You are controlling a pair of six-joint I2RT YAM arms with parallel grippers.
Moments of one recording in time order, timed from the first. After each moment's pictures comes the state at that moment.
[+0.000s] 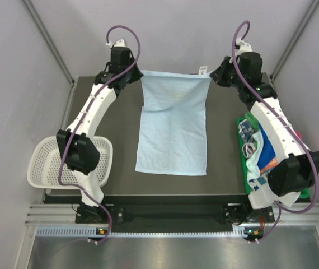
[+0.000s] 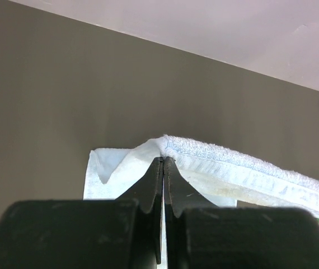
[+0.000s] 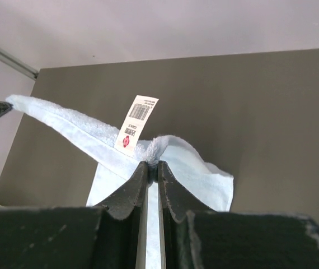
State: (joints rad) left arm -0.31 1.87 1.93 -0.52 -0.09 -0.56; right arm 0.23 1.55 1.60 -0.36 -0.14 0.37
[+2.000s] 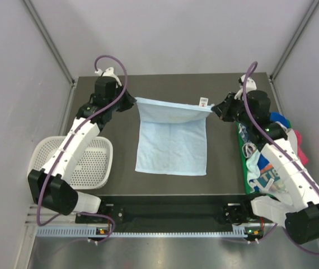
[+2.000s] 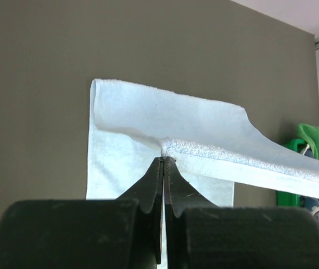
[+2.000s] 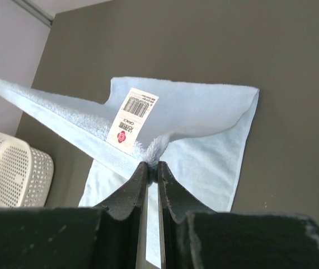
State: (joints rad) left arm -0.32 1.39 1.36 -0.45 0.01 -0.58; right arm 0.27 1.10 1.06 -0.32 -0.19 0.44
